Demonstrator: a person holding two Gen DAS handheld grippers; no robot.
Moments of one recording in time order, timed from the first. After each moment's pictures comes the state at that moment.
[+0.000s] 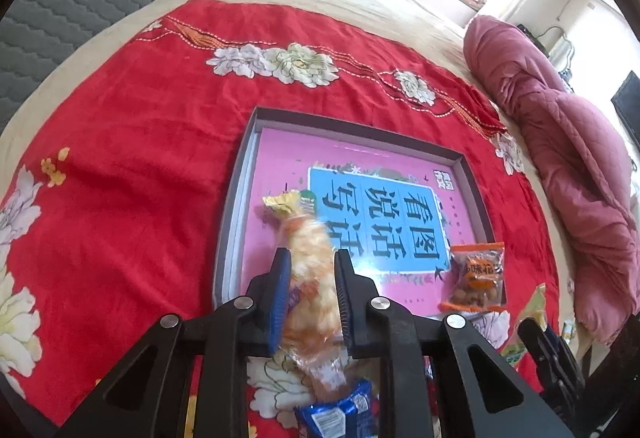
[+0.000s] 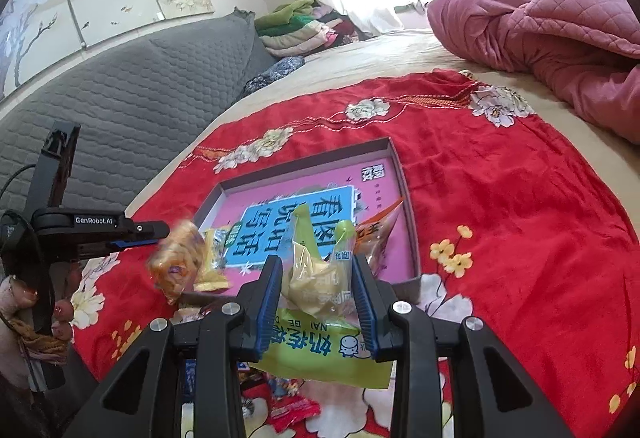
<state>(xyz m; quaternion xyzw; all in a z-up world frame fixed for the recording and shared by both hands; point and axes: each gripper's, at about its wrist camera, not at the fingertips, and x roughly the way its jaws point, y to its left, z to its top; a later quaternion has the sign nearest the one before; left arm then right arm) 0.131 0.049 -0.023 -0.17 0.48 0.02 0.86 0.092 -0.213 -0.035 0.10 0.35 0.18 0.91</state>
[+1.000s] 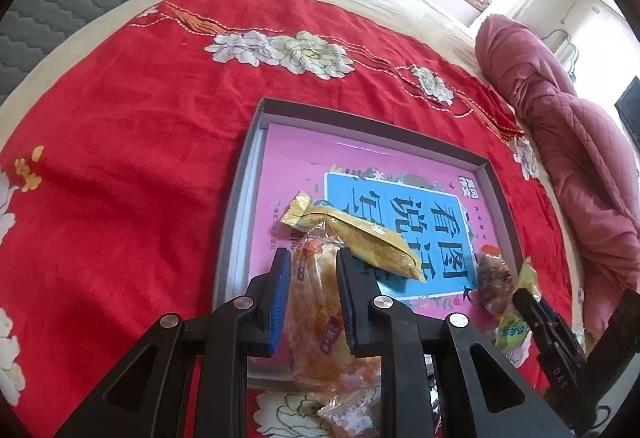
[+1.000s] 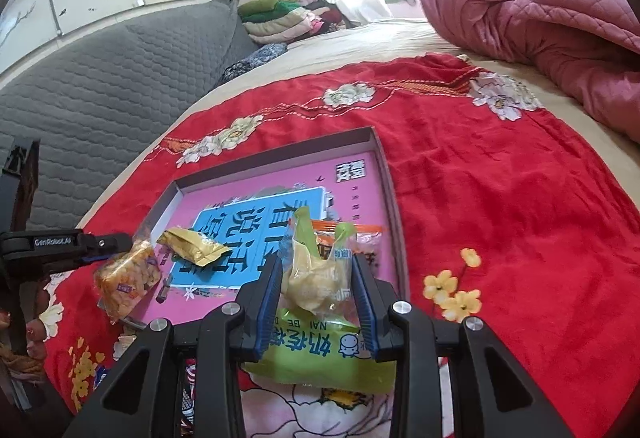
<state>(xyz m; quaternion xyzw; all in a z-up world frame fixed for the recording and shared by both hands) 0.161 0.062 -0.060 -0.18 0.48 0.02 0.86 0.152 -0.205 -0.073 0.07 0.37 0.16 0.91</state>
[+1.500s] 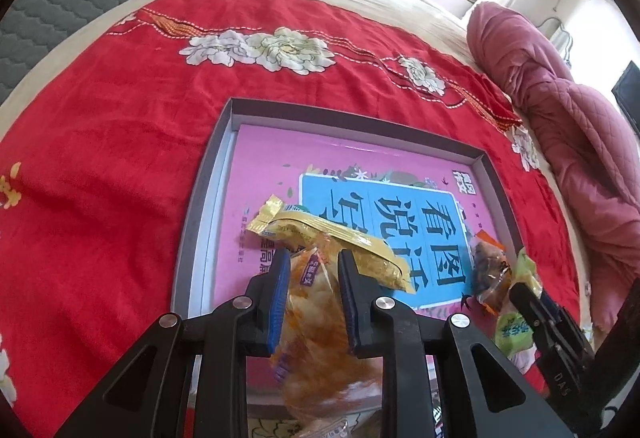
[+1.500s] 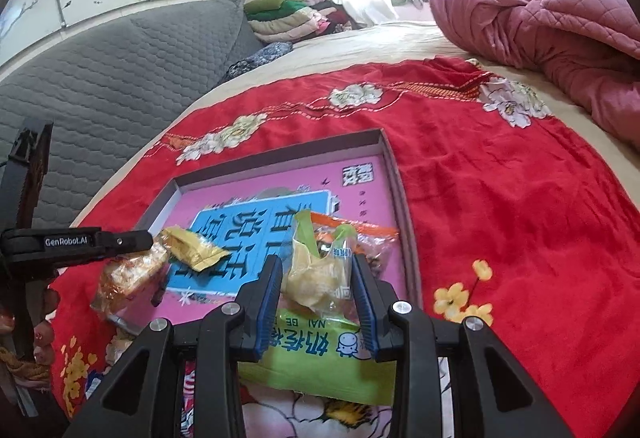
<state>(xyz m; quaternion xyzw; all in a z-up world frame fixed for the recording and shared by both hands) 0.177 0.042 -0.069 -0.16 0.48 0.01 0.86 0.161 -0.199 -0.077 0.06 0.37 0.16 0.91</state>
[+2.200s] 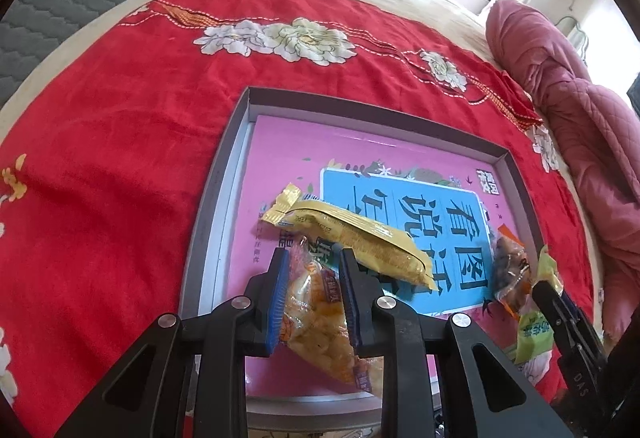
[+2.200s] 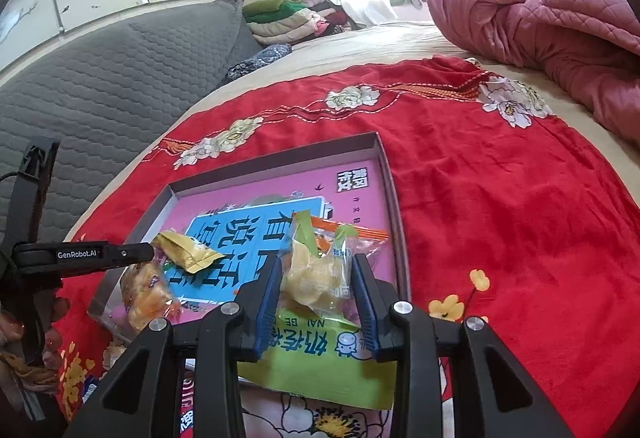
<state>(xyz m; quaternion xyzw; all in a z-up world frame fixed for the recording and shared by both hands) 0.182 0.046 -0.079 -0.15 0.49 0.04 0.86 0.168 -0.204 -0.079 0.07 0.37 0.17 0.91</state>
